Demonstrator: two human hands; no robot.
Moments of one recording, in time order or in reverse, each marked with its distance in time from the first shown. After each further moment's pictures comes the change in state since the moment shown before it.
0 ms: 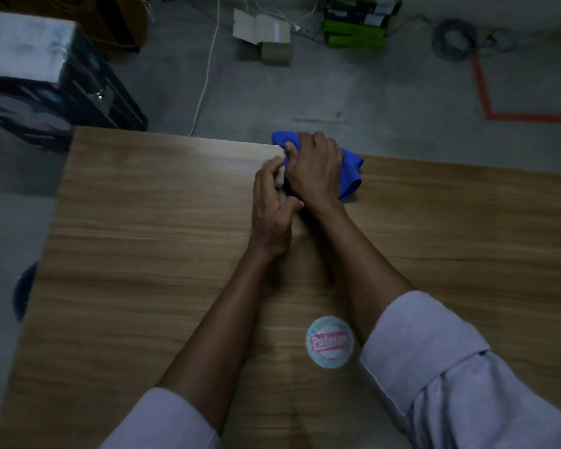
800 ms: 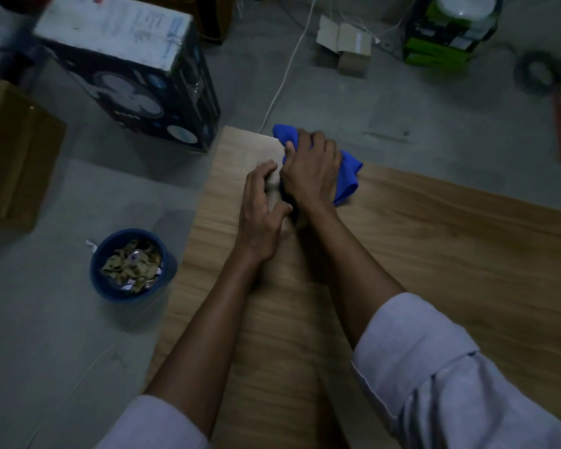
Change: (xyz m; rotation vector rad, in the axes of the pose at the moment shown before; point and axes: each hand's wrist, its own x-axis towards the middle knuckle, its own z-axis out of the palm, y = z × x) left_hand 0.005 -0.024 -0.224 0.134 0.147 -0.045; right_hand -0.011 -0.224 0.076 0.001 0.046 -0.128
